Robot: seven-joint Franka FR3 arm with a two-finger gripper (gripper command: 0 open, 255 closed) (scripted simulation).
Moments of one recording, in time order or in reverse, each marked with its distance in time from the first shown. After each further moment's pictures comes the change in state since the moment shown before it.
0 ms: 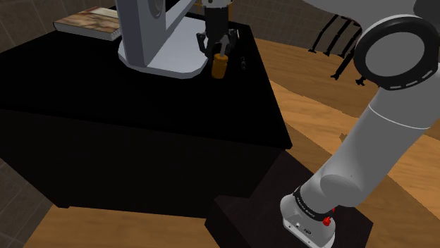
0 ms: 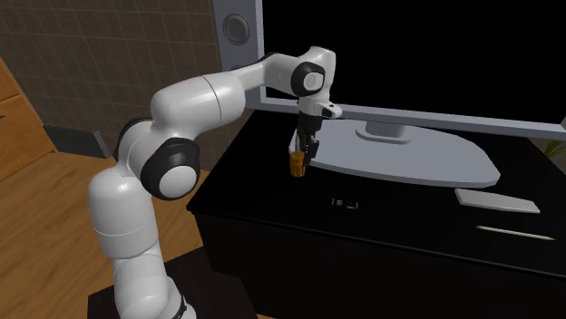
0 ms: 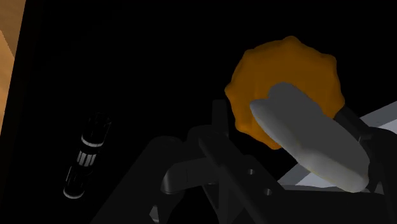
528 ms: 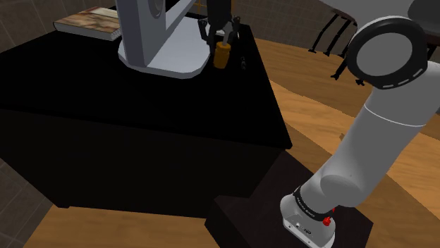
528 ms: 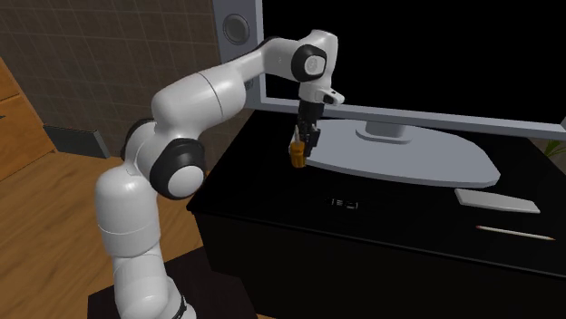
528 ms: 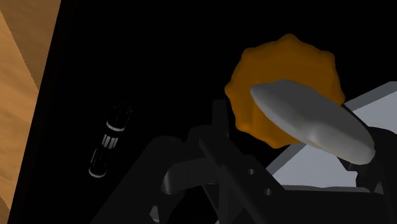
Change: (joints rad) arm 0.007 0.042 0.002 0.163 -0.009 -0.122 -0.003
